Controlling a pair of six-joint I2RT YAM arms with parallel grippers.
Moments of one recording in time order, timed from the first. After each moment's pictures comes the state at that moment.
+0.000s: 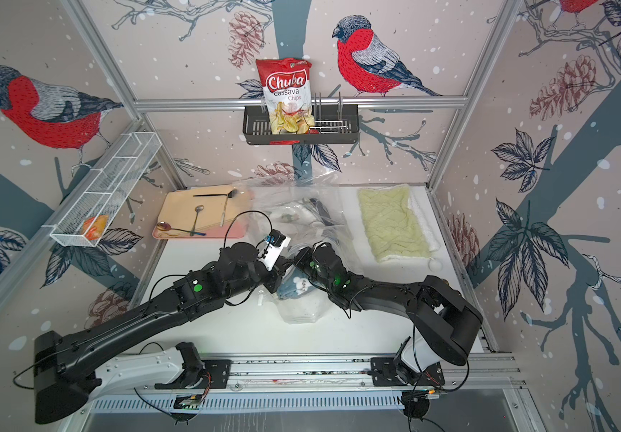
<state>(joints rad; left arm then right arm) -0.94 1.08 0.92 -0.33 -0.05 -0.13 0.94 1.50 0.67 0.59 0.09 1.23</state>
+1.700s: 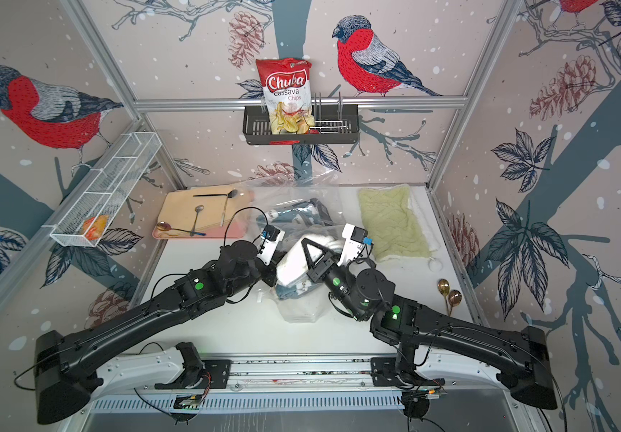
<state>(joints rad) -0.91 1.09 0.91 -0.31 -0.17 -0.16 1.22 0.91 0.81 0.27 0.48 0.88</state>
